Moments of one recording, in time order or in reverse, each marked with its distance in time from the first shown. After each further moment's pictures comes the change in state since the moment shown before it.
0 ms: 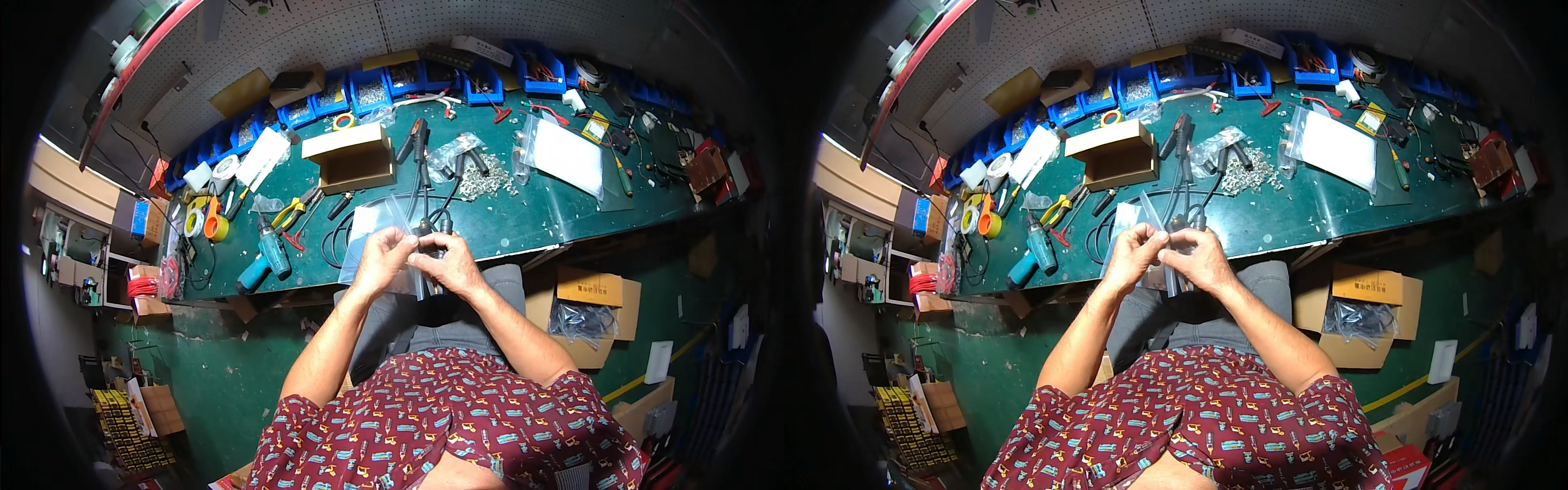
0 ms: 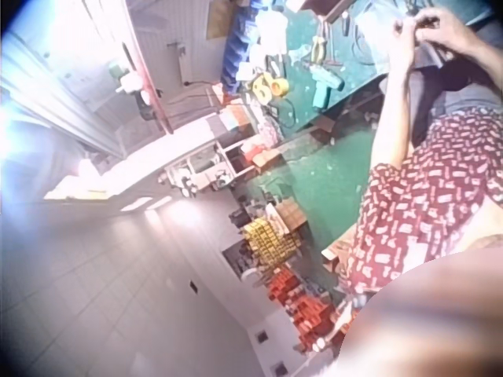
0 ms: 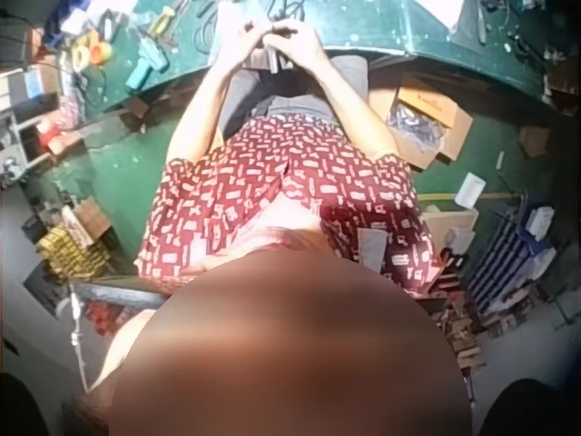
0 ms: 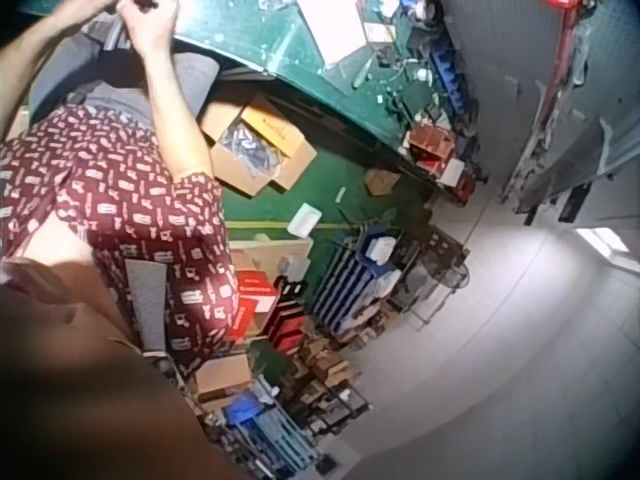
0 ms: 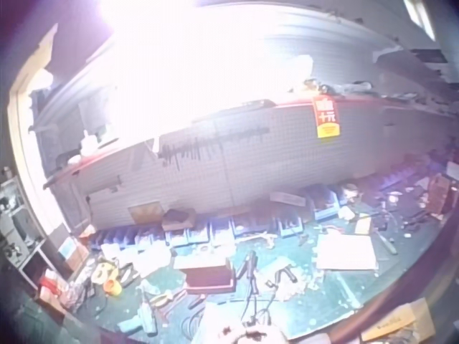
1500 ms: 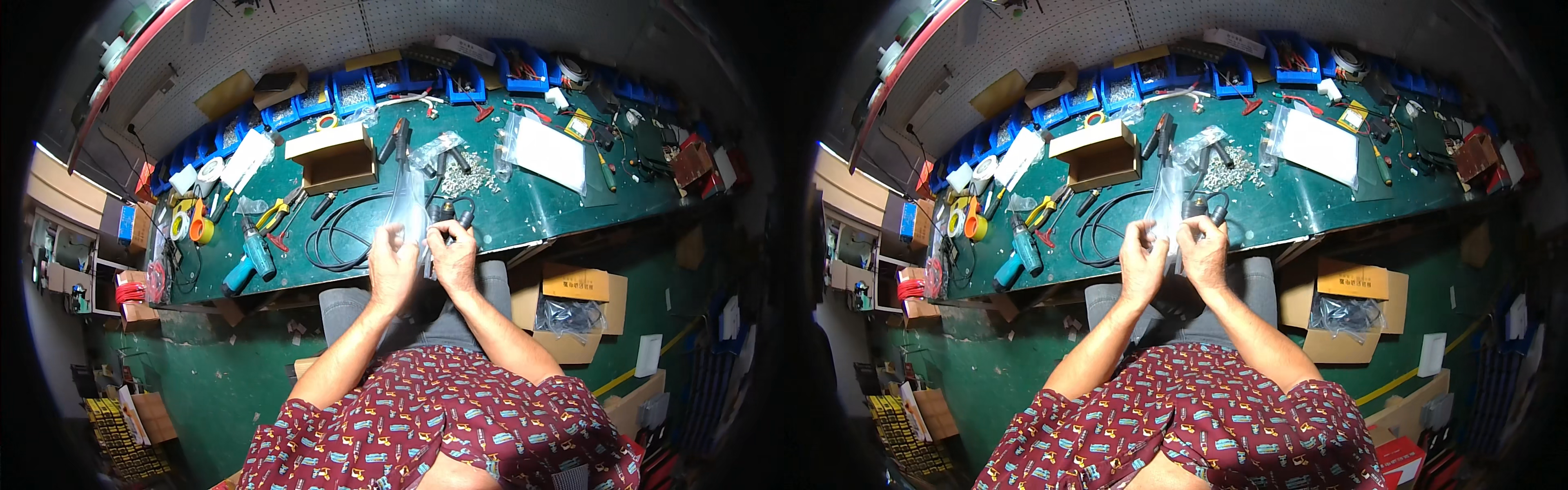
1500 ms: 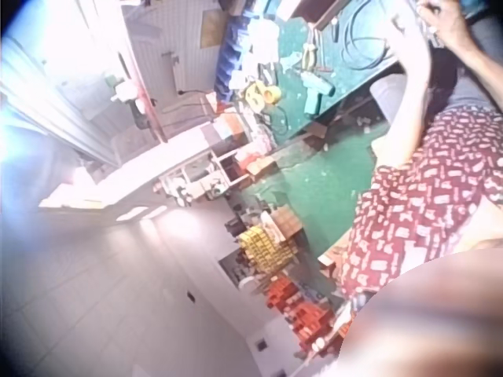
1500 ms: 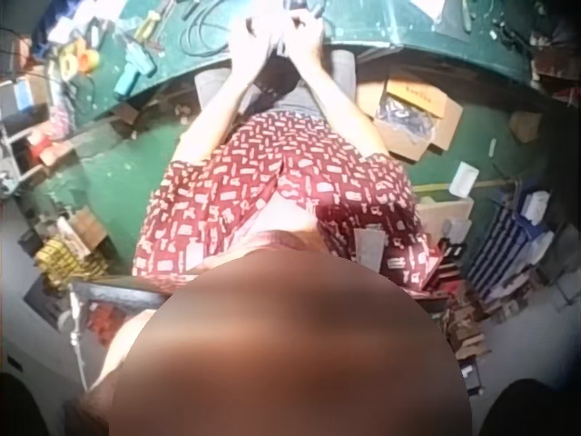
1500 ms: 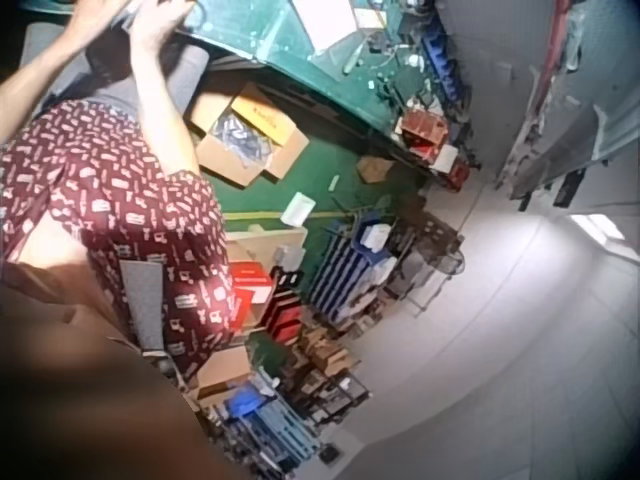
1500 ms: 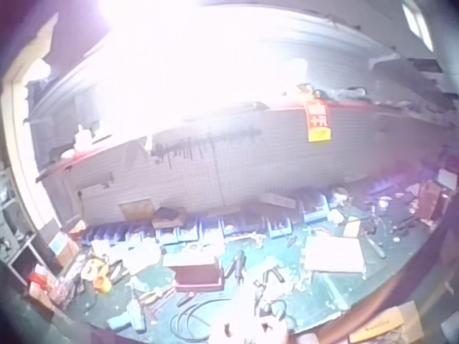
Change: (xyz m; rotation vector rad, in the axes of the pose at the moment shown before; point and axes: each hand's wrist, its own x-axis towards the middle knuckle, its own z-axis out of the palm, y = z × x) left_hand -0.011 -0.006 0.065 0.436 0.459 0.307; right_hand -0.004 0.025 -0.003 -0.143 0.584 -0.147
